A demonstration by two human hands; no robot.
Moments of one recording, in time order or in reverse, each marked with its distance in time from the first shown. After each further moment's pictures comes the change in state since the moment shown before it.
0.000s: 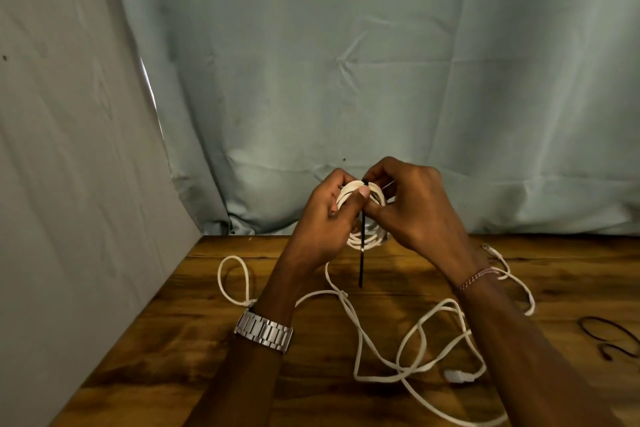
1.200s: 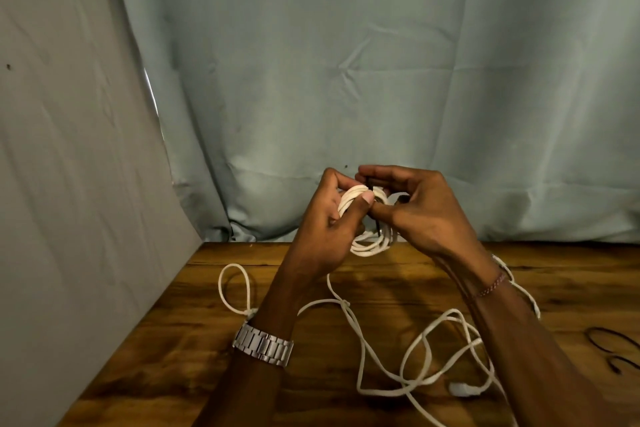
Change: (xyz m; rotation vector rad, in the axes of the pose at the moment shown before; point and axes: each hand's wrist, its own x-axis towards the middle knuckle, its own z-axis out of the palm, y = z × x) left_hand -0.003 0.006 -0.002 -0.044 0.011 0.059; right_hand 0.001 0.000 -0.009 0.508 -0.115 0.249
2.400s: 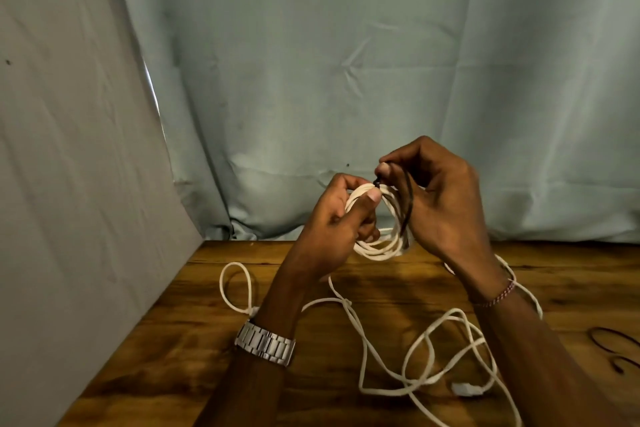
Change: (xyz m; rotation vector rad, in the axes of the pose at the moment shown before) left_hand 0.000 0.005 0.005 -0.268 -0.107 -0.133; right_hand -0.007 -0.015 0.001 -0.089 0.292 -0.273
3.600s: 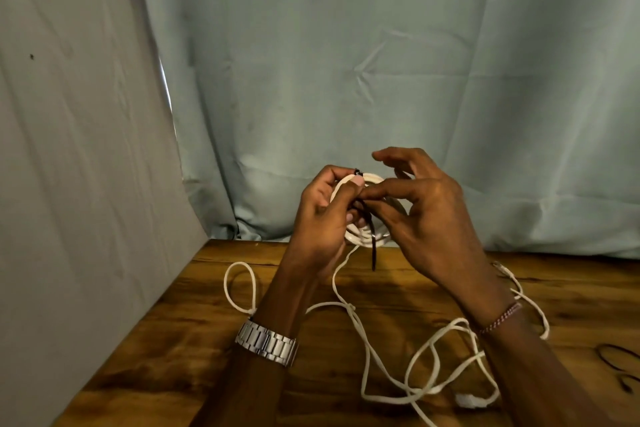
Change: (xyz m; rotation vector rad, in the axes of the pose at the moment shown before) left_hand -0.001 0.017 -0.004 -0.096 0.252 0.061; right_hand -0.006 -0.009 0.007 -0.259 -0.214 -0.153
